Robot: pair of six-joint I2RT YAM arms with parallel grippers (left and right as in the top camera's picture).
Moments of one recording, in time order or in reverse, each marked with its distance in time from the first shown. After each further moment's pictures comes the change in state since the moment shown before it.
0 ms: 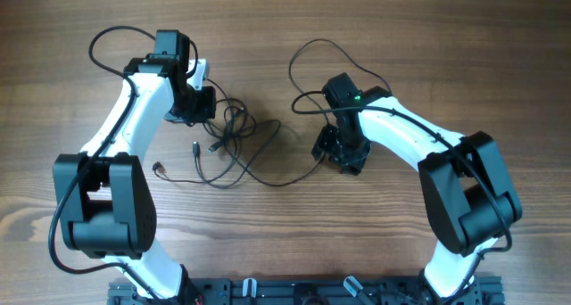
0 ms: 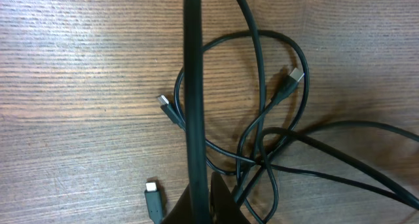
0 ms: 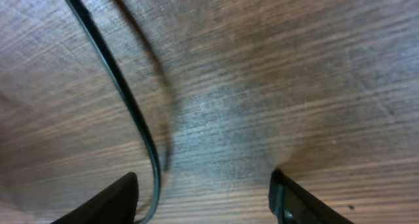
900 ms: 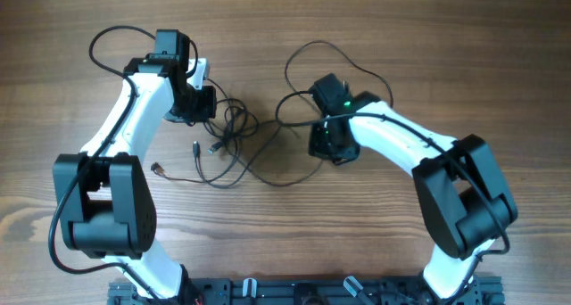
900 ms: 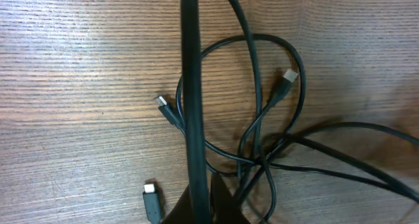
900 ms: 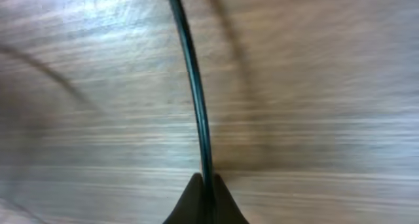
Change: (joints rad) left arm 0.000 0.000 0.000 0.006 0.008 0.000; right arm 0.049 -0.005 0.022 0.076 0.117 -0.201
